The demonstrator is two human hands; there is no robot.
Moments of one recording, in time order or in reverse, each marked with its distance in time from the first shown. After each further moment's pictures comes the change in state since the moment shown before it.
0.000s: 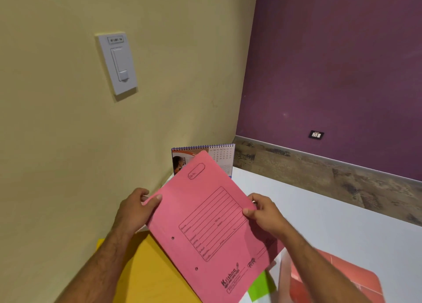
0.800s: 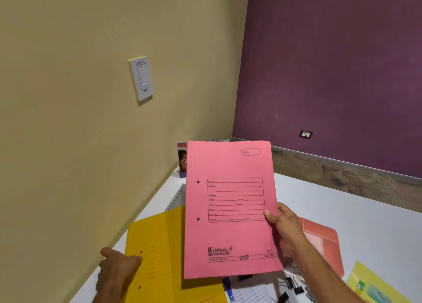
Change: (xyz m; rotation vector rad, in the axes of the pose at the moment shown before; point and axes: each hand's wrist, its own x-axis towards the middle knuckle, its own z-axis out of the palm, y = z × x) left_hand -0.151 -0.111 -0.029 0.118 -0.017 -0.695; right_hand -0.164 -0.013 -0.012 0.754 0.308 0.233
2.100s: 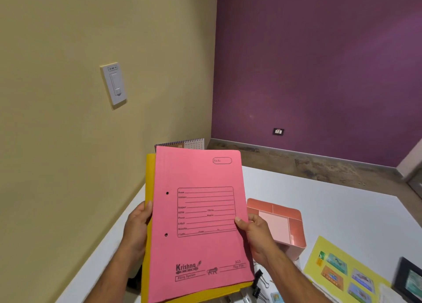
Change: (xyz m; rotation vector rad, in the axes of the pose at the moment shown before) left_hand -0.152 0.082 -0.022 -0.845 -0.544 0.607; right_hand -0.069 0.025 -0.005 0.068 0.032 0.064
